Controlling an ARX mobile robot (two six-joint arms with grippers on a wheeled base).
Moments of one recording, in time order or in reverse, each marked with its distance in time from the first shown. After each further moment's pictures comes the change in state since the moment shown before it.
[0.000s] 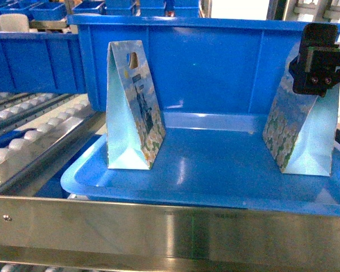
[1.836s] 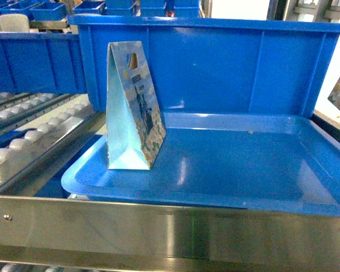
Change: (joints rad) left arm 0.000 0.000 0.000 0.000 0.000 0.000; right arm 0.033 -0.528 -0.316 0.095 0.145 -0.083
